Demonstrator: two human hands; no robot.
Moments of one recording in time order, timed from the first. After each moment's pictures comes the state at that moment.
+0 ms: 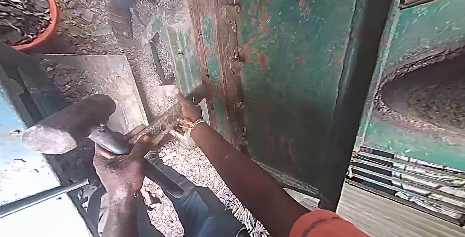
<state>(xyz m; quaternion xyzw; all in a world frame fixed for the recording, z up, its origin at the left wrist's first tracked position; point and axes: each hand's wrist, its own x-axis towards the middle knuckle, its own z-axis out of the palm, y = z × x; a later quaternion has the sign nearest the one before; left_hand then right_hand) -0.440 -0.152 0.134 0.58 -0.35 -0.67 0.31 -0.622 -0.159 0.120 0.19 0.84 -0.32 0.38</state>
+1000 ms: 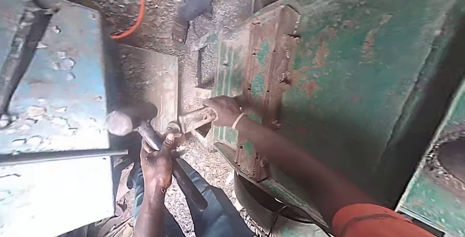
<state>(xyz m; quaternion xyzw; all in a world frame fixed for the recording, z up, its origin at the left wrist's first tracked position) -0.403 -0.137 0.143 0.62 -0.14 -0.71 0.32 -0.660 -0.179 0.130 -0.73 0.60 0.13 0.30</state>
